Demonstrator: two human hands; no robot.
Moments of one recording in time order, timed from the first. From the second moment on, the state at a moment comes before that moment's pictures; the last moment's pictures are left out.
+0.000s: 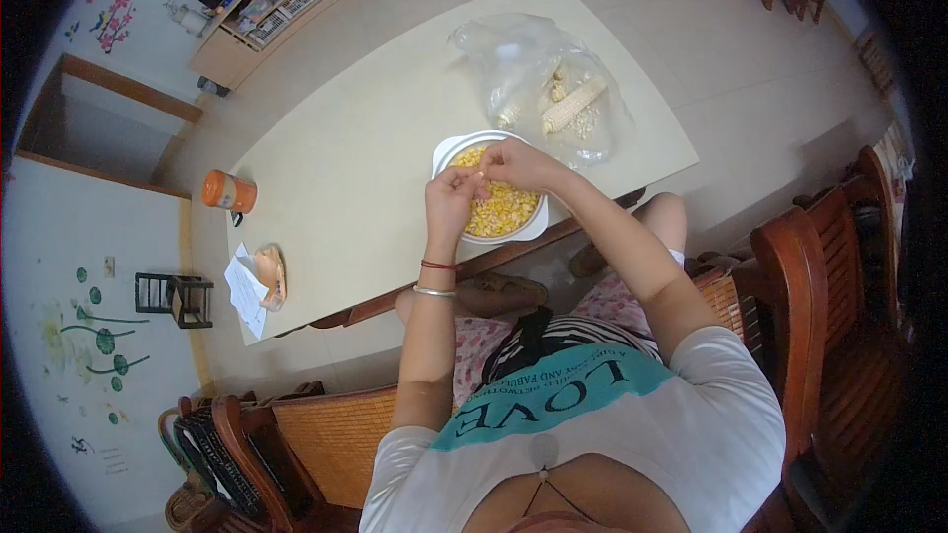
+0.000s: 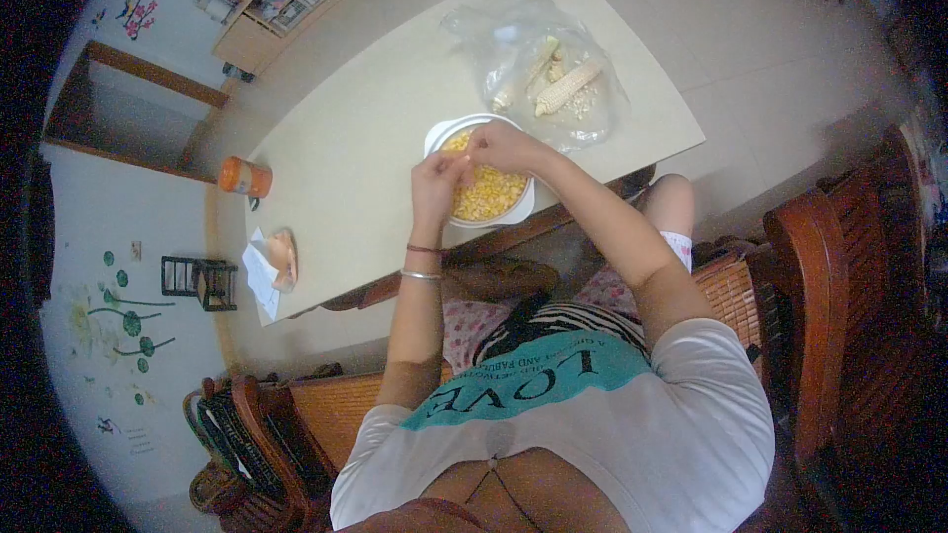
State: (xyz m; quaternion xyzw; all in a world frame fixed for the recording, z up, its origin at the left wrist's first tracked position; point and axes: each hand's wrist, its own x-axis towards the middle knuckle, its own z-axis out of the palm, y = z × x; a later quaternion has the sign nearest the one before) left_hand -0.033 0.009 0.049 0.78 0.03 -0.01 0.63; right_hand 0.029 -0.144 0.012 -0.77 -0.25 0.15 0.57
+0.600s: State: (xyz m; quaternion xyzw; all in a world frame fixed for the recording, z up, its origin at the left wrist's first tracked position) left_hand -0.028 0.009 0.027 0.67 0.02 0.00 0.74; right_hand 0.022 -0.150 0.016 -0.69 -0.17 0.06 0.70
